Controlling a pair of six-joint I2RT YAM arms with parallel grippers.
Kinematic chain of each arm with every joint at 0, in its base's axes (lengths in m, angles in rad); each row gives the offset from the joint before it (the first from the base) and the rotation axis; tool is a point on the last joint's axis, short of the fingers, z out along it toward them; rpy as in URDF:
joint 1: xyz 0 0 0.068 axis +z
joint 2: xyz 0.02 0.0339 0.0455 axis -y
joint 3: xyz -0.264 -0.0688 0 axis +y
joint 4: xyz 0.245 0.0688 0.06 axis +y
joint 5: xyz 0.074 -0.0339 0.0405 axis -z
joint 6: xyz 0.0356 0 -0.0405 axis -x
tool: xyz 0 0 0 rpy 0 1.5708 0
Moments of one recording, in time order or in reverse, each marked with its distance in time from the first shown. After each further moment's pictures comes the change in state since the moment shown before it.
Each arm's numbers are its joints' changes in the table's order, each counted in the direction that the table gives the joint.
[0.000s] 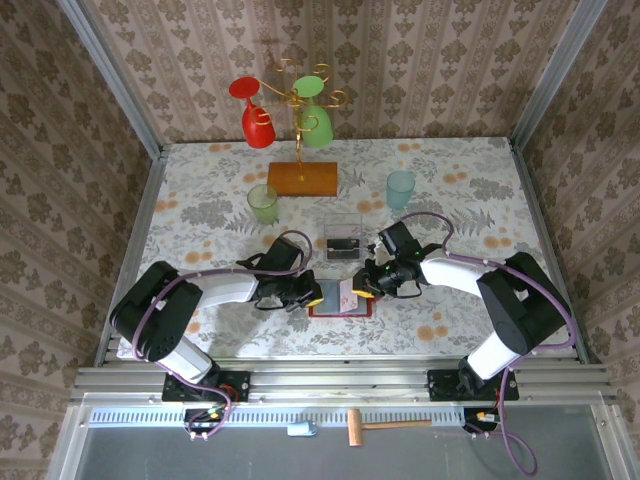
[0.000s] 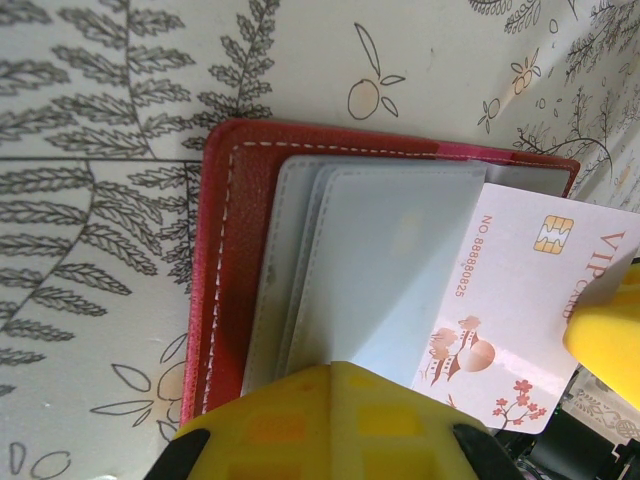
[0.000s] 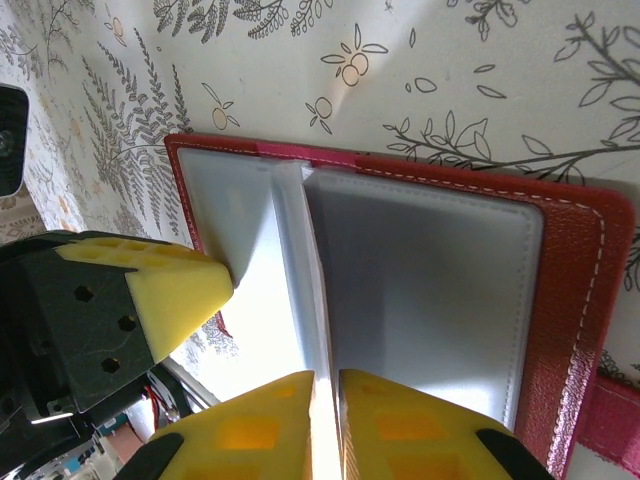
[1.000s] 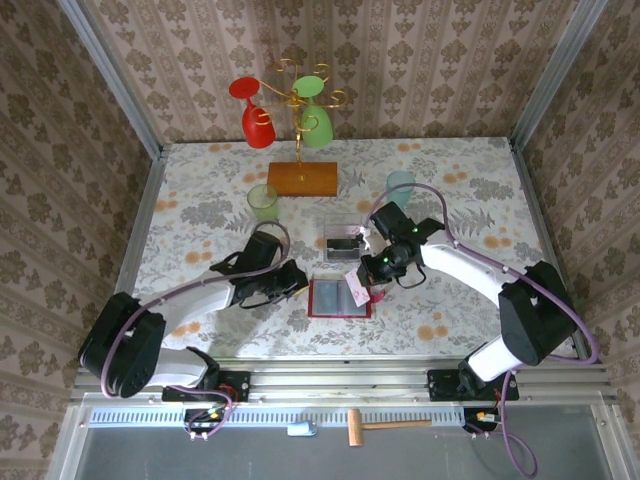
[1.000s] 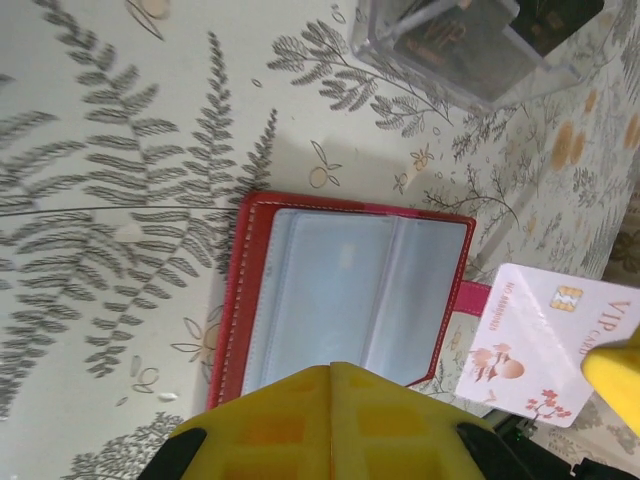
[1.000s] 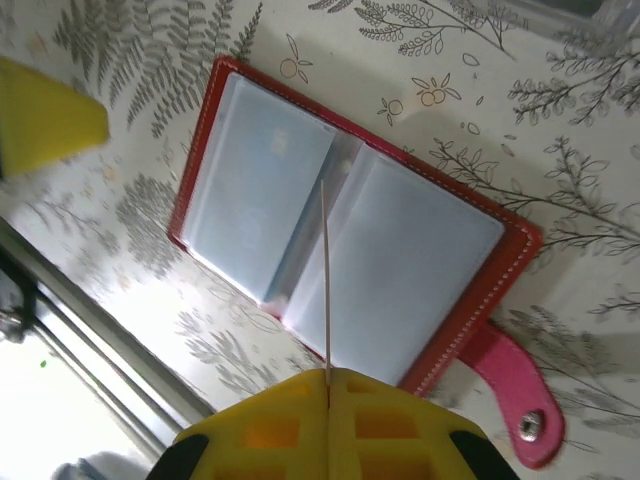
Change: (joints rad) left arm 0.092 0.249 0.051 0.080 -0.068 -0.023; right arm 0.058 0.063 -0.293 0.513 0.220 0.578
